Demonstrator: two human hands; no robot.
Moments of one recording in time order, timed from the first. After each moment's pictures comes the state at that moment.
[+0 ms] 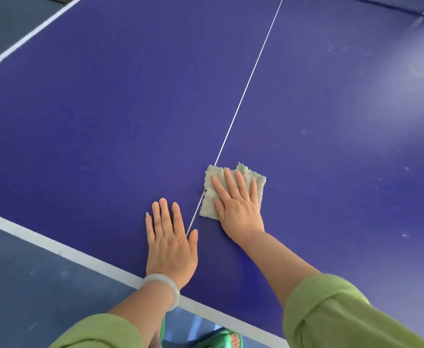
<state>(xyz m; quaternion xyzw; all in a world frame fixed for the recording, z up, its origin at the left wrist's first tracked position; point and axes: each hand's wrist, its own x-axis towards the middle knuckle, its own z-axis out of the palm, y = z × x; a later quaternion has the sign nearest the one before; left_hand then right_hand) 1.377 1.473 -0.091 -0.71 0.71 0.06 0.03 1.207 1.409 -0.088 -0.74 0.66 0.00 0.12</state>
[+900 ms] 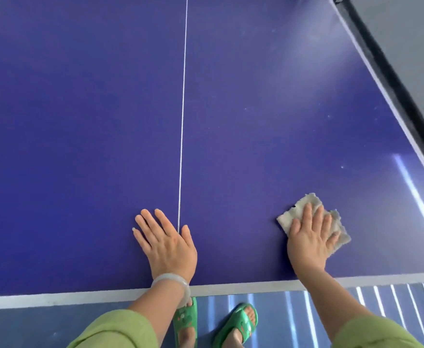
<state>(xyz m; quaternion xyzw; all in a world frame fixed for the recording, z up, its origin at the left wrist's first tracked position) 1.380 1.474 -0.087 -0.69 0.71 0.12 0.03 1.129 1.578 -0.085 -0.22 0.97 -0.06 0.12</state>
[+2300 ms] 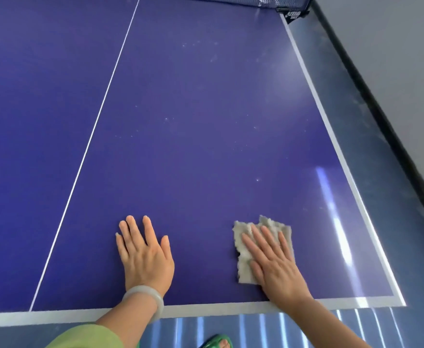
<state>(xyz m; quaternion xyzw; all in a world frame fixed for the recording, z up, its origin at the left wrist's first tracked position) 1.186 1.554 -0.097 -0.66 0.75 0.08 -0.04 0.929 1.697 -0.093 -0.66 0.75 -0.02 0.04</state>
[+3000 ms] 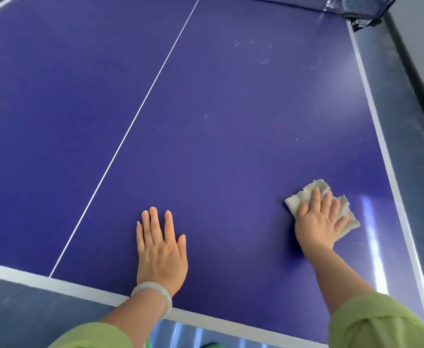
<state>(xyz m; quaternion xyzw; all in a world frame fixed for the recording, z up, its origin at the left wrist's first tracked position) 1.184 1.553 -0.095 -0.67 0.74 0.05 0.01 0.863 1.554 -0.087 -0.34 0.93 -0.06 0.12</state>
